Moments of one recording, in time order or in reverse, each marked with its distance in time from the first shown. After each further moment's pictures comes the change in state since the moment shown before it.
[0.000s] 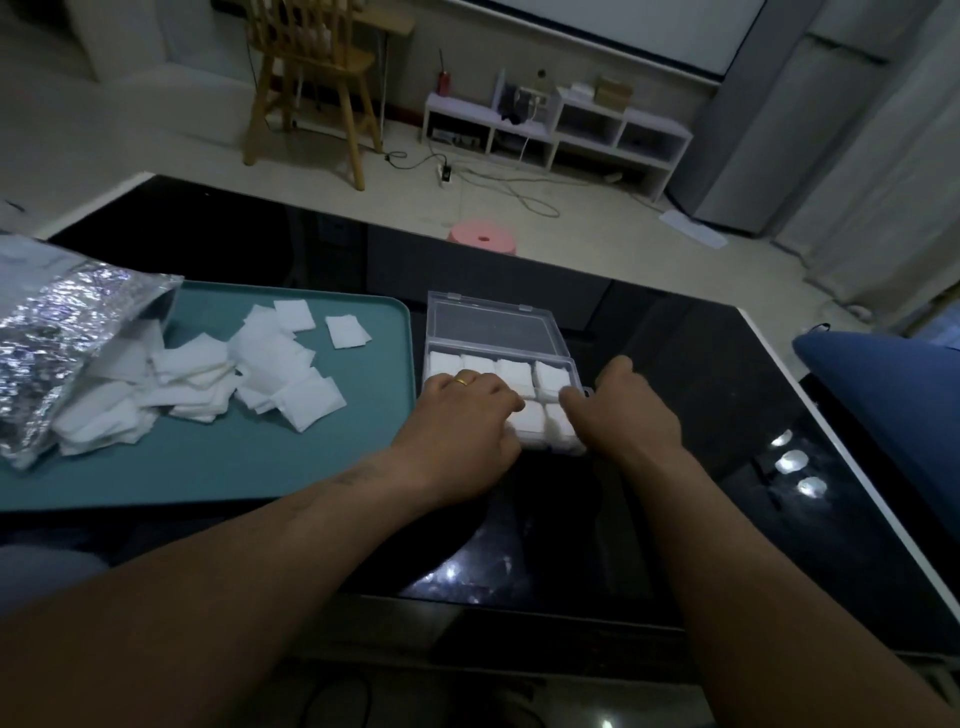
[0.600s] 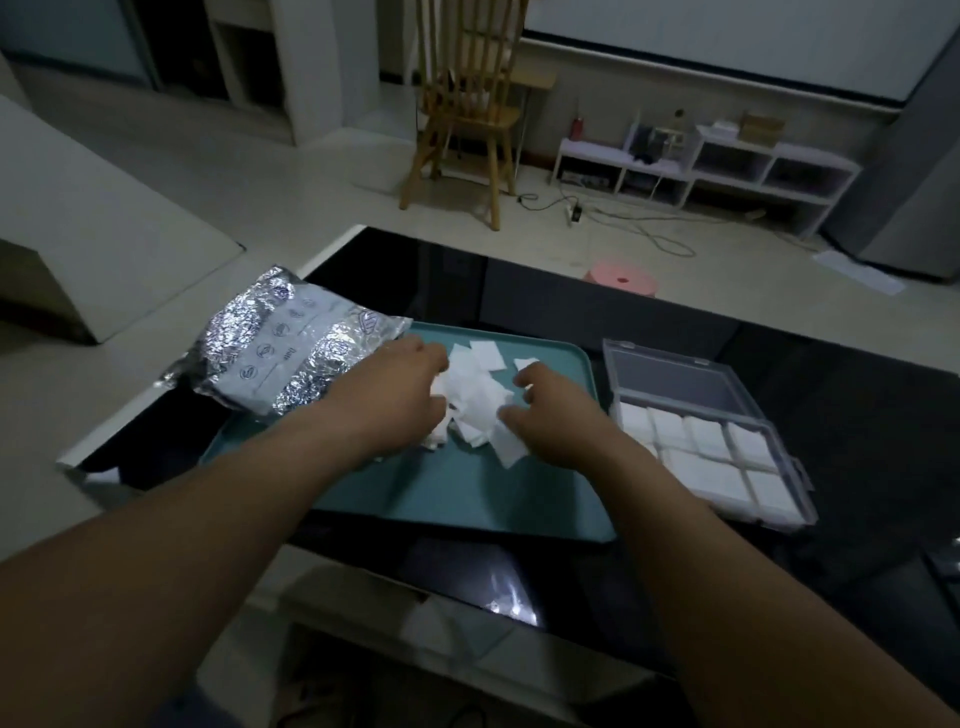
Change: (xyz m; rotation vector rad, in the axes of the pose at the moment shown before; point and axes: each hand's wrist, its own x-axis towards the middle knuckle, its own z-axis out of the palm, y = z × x) left_hand -0.100 -0.202 -0.131 0.093 -0.039 -0.404; right_hand -0.053 -0.226 0.068 0.197 -0.356 -0.523
